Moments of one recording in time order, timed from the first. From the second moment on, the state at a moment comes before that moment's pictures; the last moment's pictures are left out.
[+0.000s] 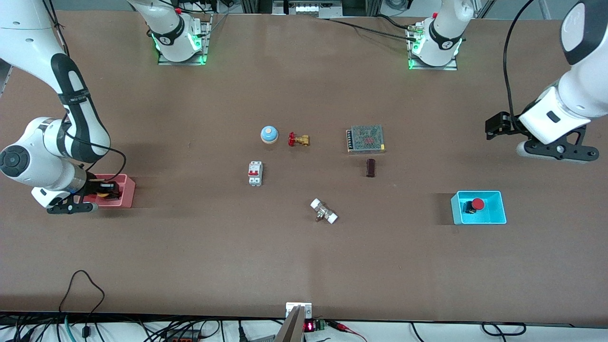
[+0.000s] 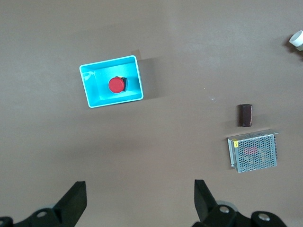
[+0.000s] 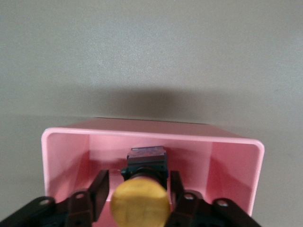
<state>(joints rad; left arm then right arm) -0.15 0.11 0.05 -1.59 0.05 1.60 0.04 -0.19 0.58 0.00 -1.82 -0.08 2.38 -0.21</state>
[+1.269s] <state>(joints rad) -0.01 -0.01 -0.05 -1.73 0.03 1.70 0.04 -0.13 0.19 0.07 -1.67 -0.08 1.83 -0.20</state>
